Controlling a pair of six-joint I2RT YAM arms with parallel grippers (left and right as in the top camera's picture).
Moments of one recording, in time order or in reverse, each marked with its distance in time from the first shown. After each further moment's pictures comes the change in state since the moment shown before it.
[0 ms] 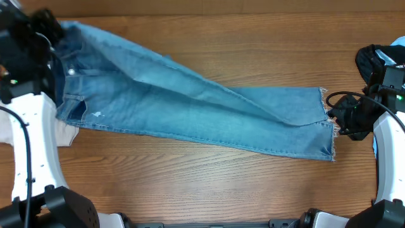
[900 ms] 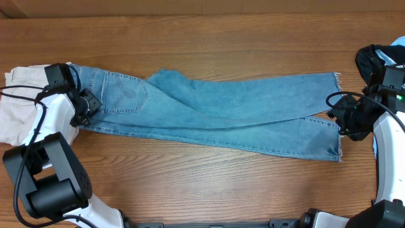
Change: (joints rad) left arm 0.011 0.230 -0.310 -0.395 -0.143 0.061; right arm 0.000 0.000 0.001 0.000 0.000 0.000
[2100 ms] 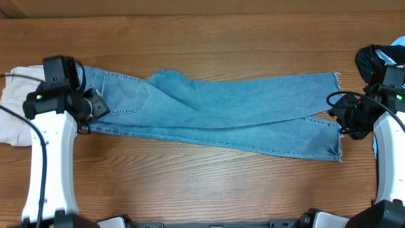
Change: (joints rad) left arm -0.118 -0.367 0.069 -0.426 -0.052 0.032; right arm 0.000 0.000 0.000 0.020 0.008 0.007
